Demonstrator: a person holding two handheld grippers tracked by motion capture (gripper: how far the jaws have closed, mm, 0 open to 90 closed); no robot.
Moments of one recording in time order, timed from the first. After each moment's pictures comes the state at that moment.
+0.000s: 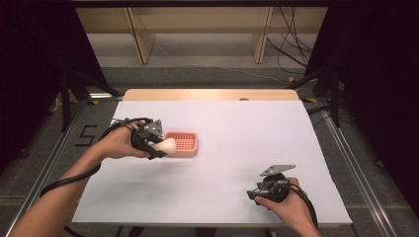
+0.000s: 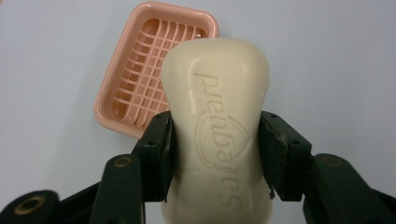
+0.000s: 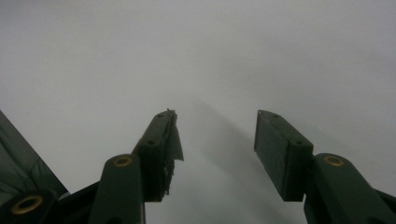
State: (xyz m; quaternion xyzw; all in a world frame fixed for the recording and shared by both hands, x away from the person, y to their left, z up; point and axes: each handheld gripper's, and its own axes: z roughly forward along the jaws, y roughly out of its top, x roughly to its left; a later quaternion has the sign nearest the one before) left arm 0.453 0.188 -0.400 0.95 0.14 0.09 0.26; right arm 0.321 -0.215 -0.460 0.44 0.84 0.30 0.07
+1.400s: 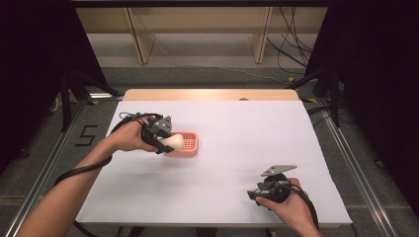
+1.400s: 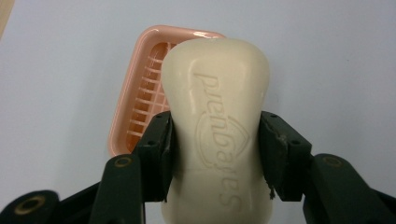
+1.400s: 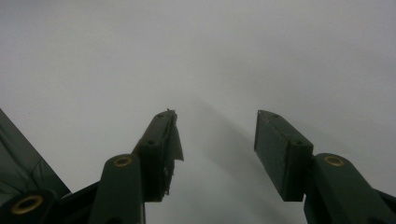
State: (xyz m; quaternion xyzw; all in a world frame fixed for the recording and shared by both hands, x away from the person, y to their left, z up) left arm 0.476 0.168 -0.405 0.96 0.09 0.10 0.24; right arm 0.320 -0.217 -0.461 0.44 0.84 0.31 0.08
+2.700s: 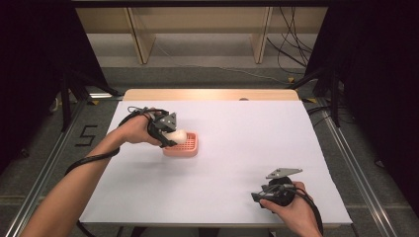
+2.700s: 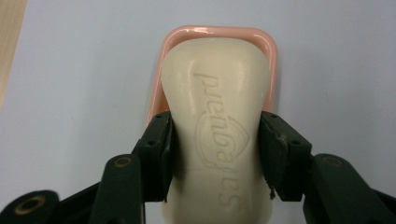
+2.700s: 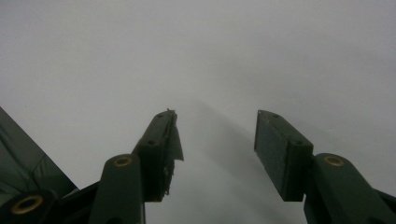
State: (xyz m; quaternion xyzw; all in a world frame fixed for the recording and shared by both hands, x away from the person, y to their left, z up) left arm 0.507 0.160 -0.416 0.96 0.05 0.12 0.23; right arm 0.311 -0.225 -0.460 0.46 0.83 0.31 0.08
